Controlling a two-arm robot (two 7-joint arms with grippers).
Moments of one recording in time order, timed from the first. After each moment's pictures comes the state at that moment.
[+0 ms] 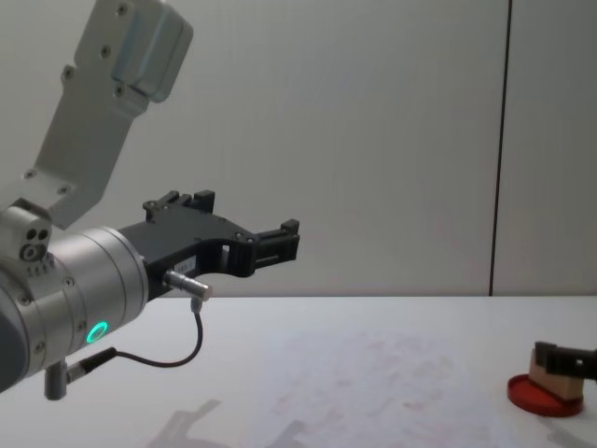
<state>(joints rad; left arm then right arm) -0.24 0.38 0.45 -1.63 -0.20 0.01 -0.01 0.12 0.33 -0.18 -1.50 0.36 0.22 0.19</state>
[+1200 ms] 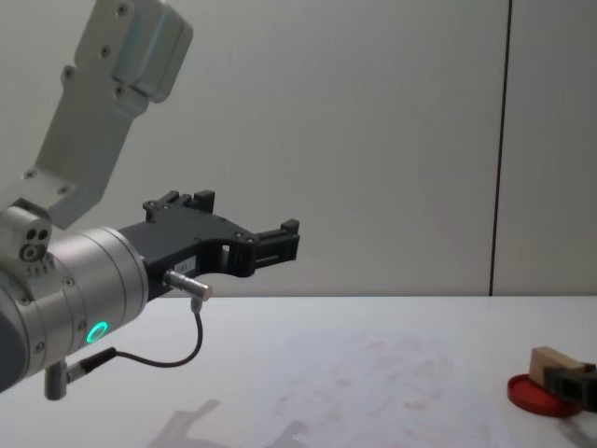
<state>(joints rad) -0.24 0.38 0.45 -1.63 -0.20 0.01 -0.01 0.17 0.31 -0.20 -1.42 0.34 0.26 0.21</state>
